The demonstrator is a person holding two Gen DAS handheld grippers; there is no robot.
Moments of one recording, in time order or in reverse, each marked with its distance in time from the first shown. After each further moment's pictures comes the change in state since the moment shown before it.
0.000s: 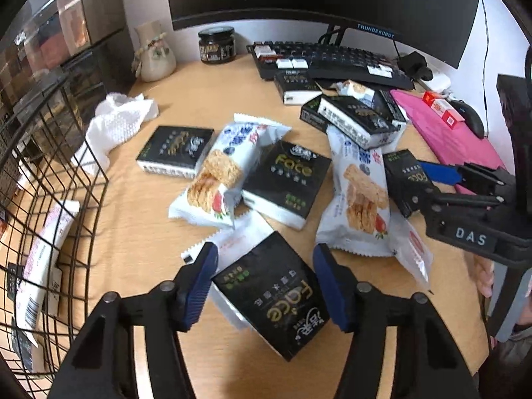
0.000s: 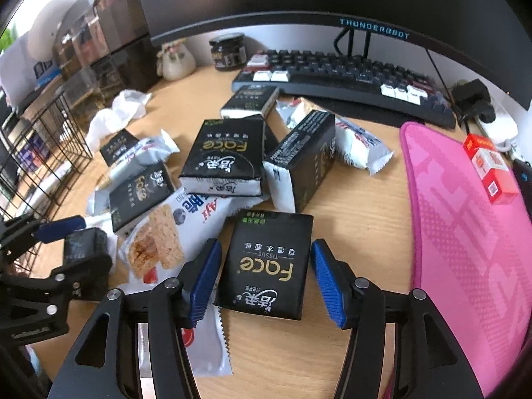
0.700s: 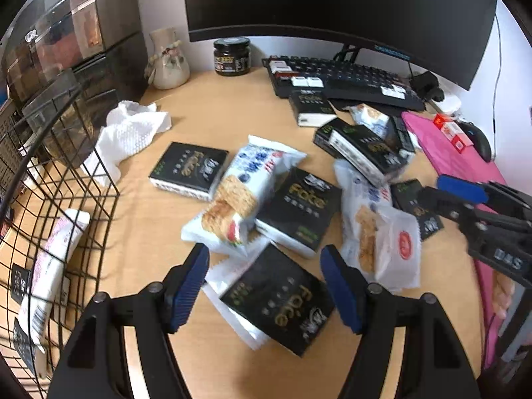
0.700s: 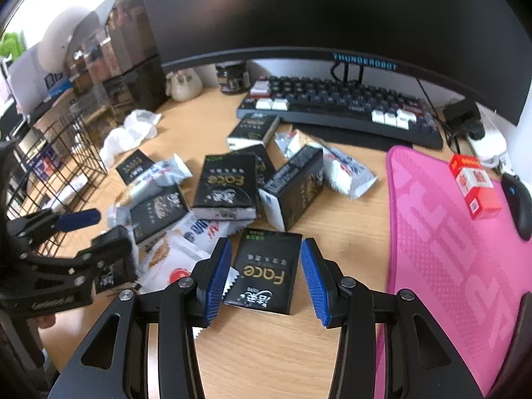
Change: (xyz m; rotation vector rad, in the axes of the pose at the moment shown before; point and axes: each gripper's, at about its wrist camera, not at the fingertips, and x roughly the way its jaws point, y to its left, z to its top) left arm -0.003 0.001 0.013 -0.033 -0.033 0.018; right arm -0.031 -0.006 0.009 -0.001 -0.048 0.016
